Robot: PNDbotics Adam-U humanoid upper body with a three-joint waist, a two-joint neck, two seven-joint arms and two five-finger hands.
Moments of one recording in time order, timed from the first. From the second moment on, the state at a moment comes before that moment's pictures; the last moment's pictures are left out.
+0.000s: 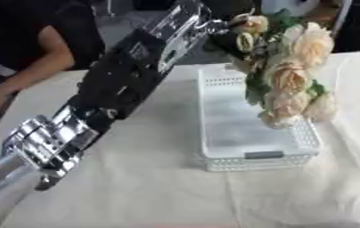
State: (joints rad) left arm -1.02 0.44 -0.37 -1.27 -1.07 -0.22 -0.36; right arm -0.24 -0.40 -0.20 -1.98 -0.03 -0.20 0.73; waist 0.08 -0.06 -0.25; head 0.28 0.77
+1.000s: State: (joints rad) left arm -1.05 0.53 -0.29 -1.32 -1.06 -0.28 -0.37; right arm -0.24 -0.40 -0.19 -1.98 -0.03 -0.19 0.74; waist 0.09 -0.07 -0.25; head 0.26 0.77
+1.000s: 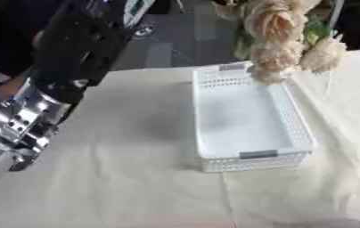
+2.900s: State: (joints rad) left arm -1.03 0.53 -0.40 -1.26 -0.78 -0.28 -0.81; right arm -0.25 -0.40 -0.19 -1.98 -0.03 -0.19 0.75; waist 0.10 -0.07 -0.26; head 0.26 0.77
